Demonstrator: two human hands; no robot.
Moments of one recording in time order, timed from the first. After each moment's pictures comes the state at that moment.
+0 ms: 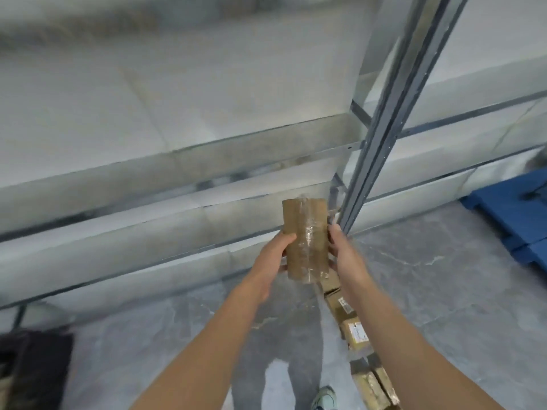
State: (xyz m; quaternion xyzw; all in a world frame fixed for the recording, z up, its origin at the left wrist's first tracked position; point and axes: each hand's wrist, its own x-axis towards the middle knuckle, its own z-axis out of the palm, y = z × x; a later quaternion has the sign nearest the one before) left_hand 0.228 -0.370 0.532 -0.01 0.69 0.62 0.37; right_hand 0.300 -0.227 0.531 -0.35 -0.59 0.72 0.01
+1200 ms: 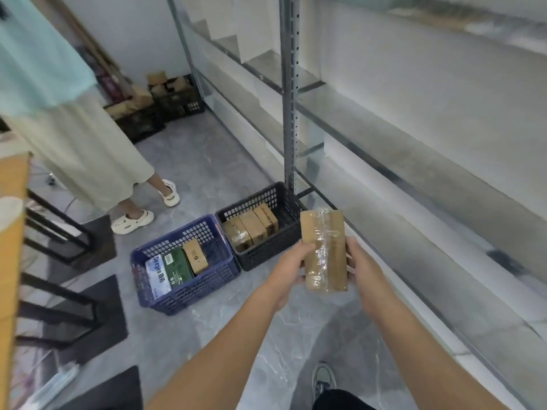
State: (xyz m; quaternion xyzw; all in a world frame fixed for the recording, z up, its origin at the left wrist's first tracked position) left_hand 0.294 -0.987 0.559 -0.39 0.55 0.74 -0.05; right_hand 0.179 -0.877 0.551 0.08 -0.70 0.58 -0.41
